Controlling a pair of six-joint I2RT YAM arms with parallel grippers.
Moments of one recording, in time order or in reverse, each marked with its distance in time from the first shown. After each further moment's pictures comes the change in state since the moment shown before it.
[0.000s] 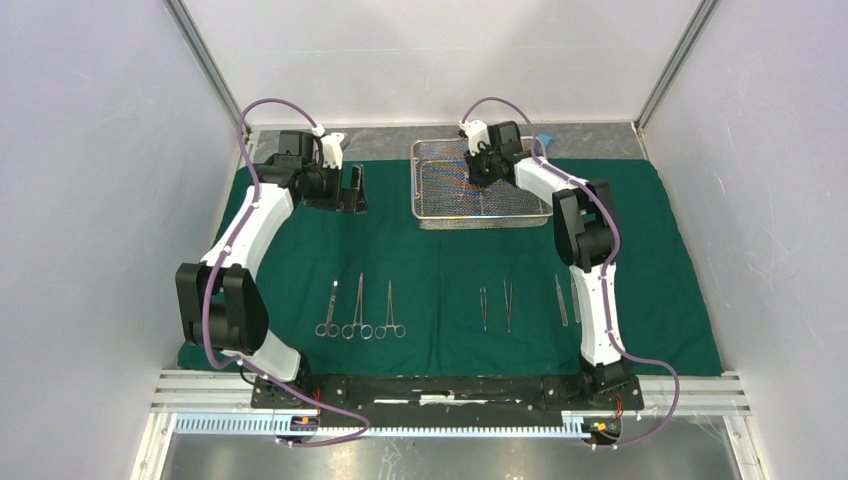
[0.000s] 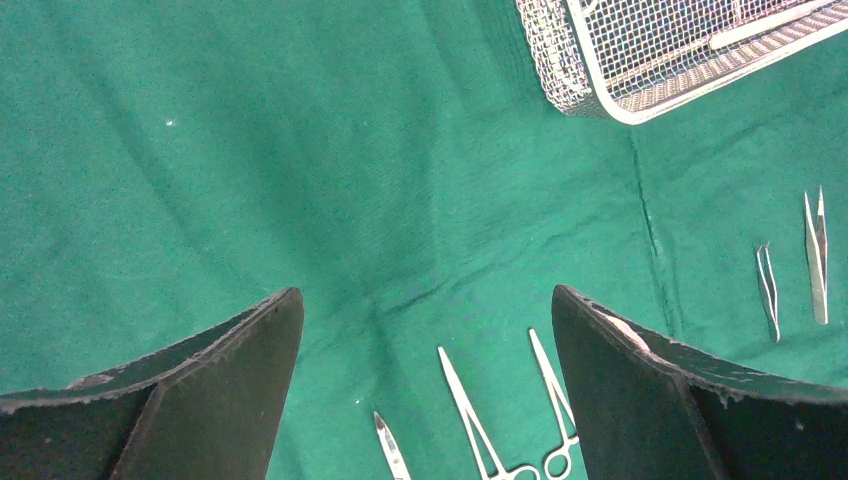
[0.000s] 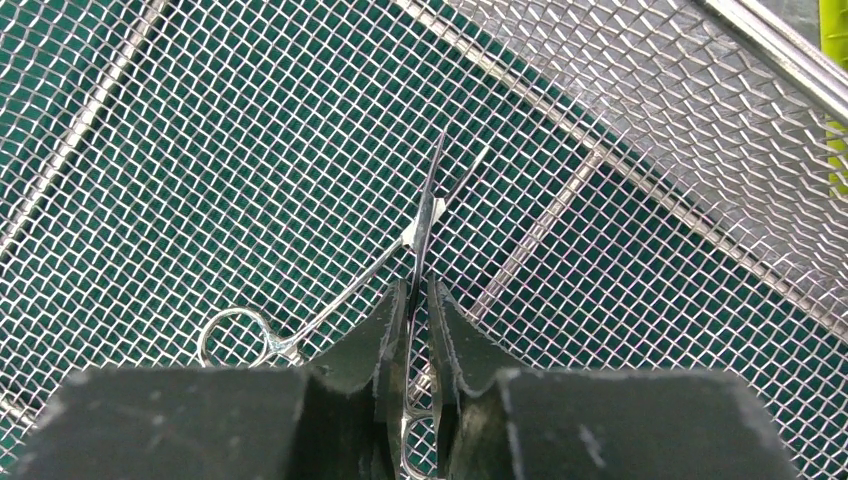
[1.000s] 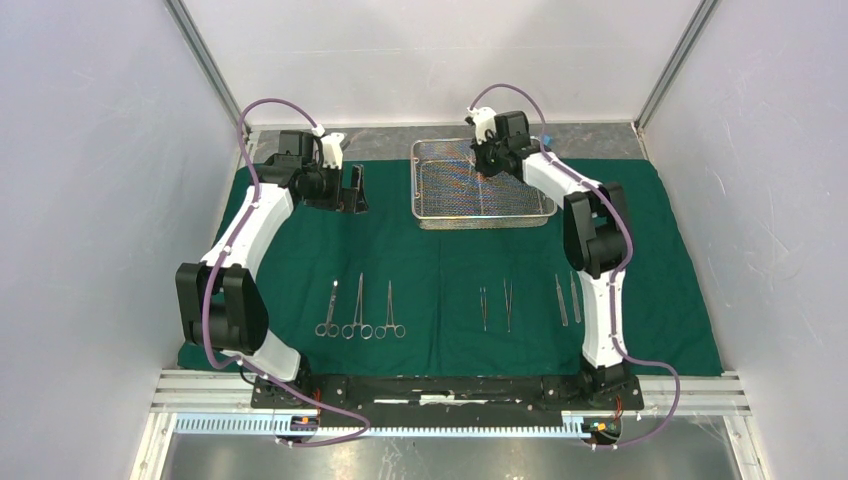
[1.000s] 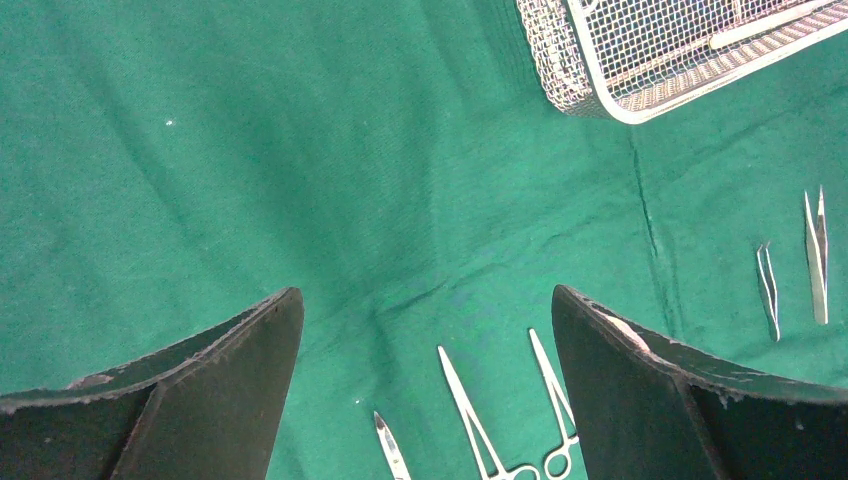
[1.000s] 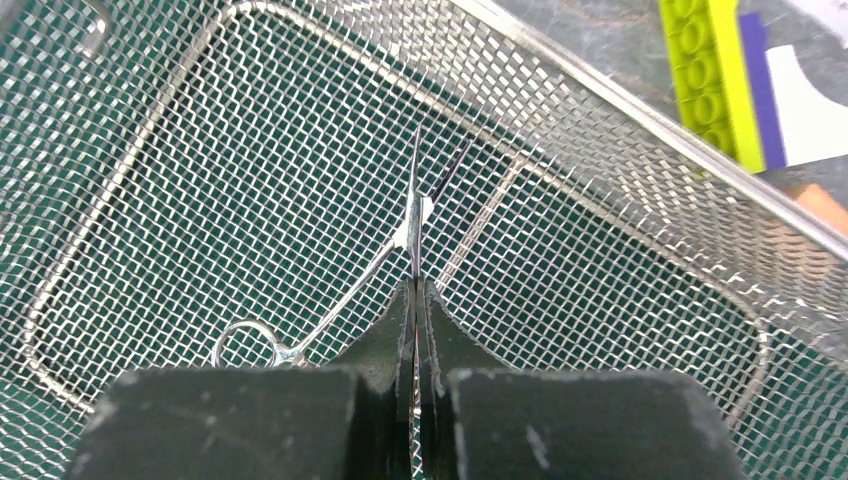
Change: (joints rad) left arm 0.000 0.000 0.000 0.000 0.000 0.000; right arm -0.007 -0.100 -0.046 0.026 0.052 0.038
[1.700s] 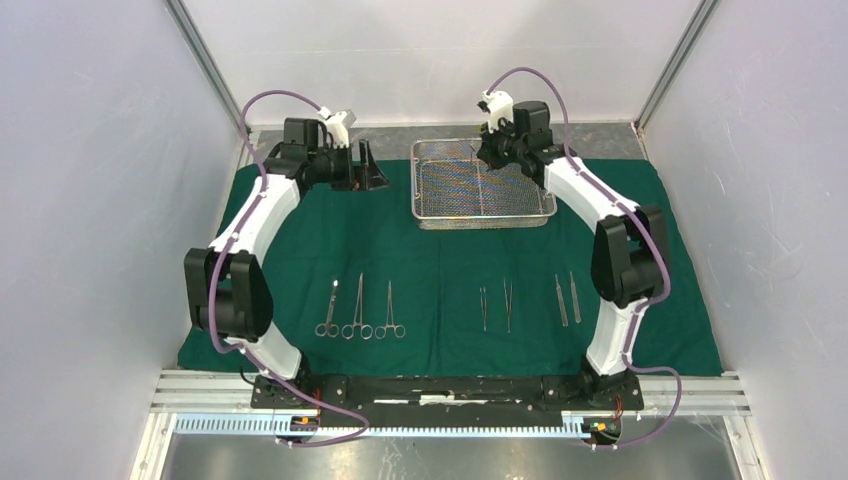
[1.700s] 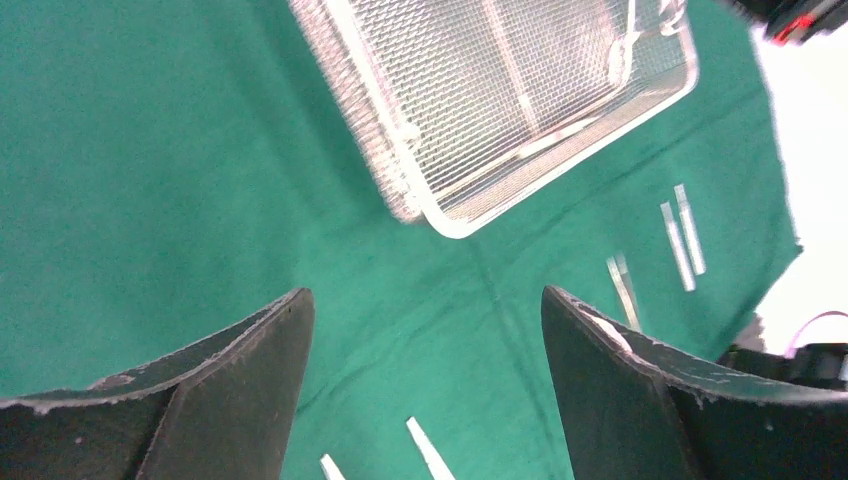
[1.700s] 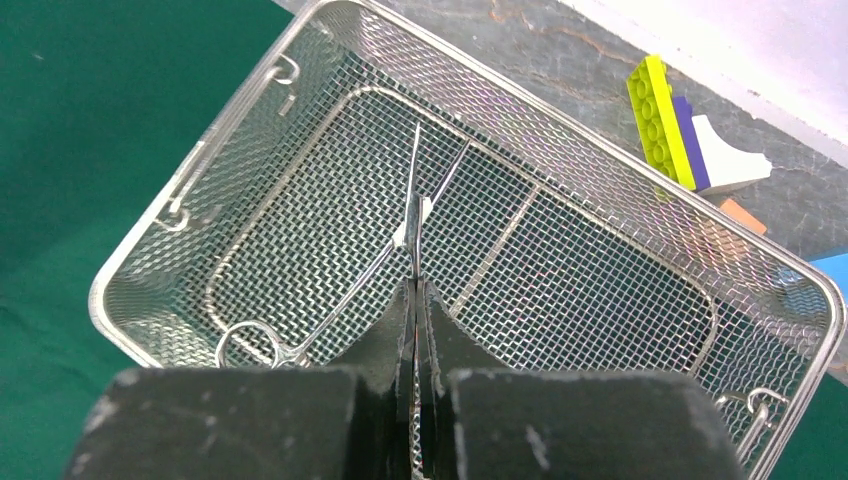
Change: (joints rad) left arm -0.012 0.056 0.047 0.160 0.222 -0.173; right arm -0.002 -0.287 -0.171 0.051 -0.079 0.061
